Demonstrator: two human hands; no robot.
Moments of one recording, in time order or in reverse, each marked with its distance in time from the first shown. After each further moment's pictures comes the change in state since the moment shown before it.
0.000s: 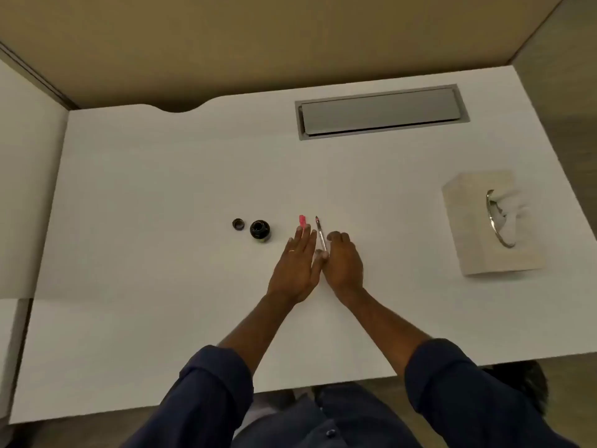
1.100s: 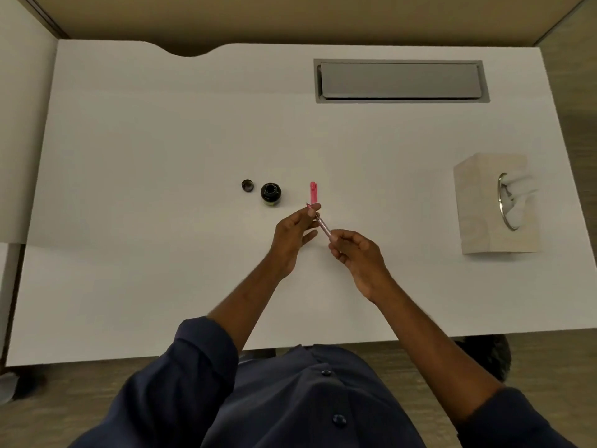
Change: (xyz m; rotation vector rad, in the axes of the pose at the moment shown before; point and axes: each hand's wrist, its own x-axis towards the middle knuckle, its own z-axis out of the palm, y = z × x) left_hand -0.020 -0.007 -0.027 -1.395 0.065 -0.520; right_hand -0.057 -0.008 -0.050 1.209 -0.329 0.568
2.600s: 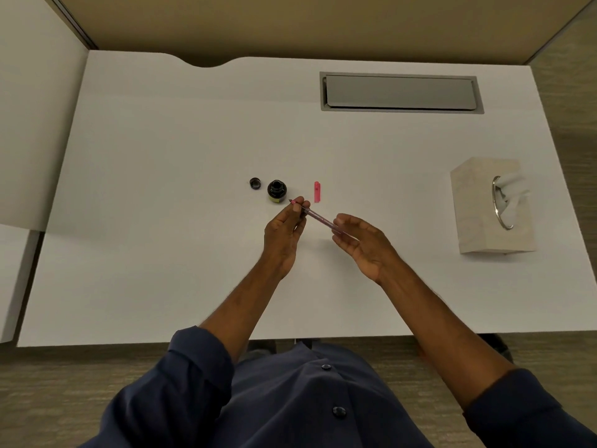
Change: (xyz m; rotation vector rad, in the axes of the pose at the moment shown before) left_hand -0.031 0.002 -0.006 -0.385 0.114 0.110; right_hand -0.013 -0.027 0.008 0.189 -0.011 0.059
